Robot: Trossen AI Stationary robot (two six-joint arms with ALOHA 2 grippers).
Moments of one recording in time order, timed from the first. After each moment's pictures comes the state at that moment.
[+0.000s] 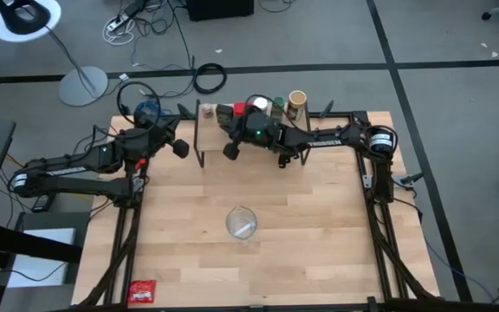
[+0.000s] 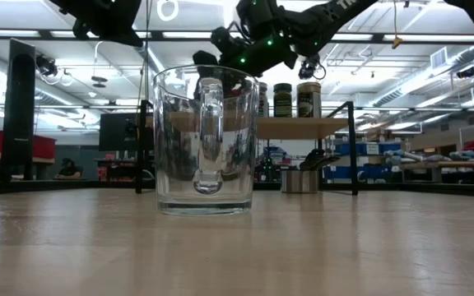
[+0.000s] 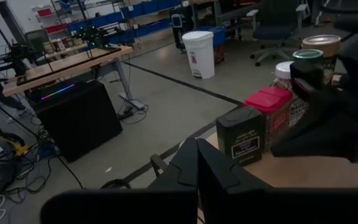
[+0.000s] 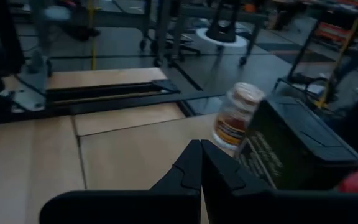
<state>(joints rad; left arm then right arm) 0.17 0.73 0.75 -0.23 -0.81 0.00 -0.25 1.94 1.42 0.28 0.25 -0.11</state>
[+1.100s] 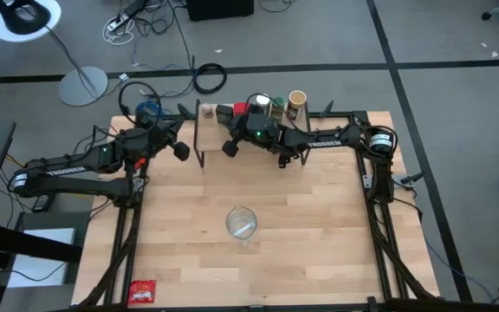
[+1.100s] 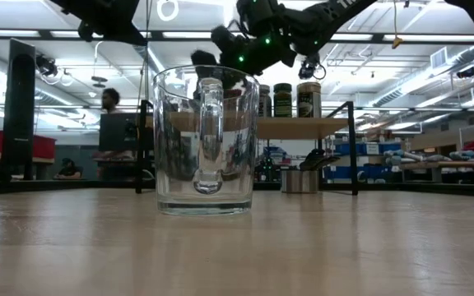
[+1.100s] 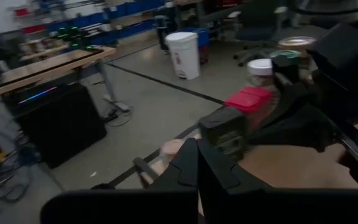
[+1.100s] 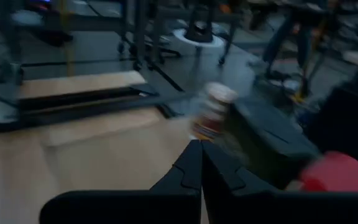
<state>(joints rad) 0.17 0.73 0.75 -0.23 -0.74 0.00 -0.24 1.95 1.42 0.29 0.35 -0.09</state>
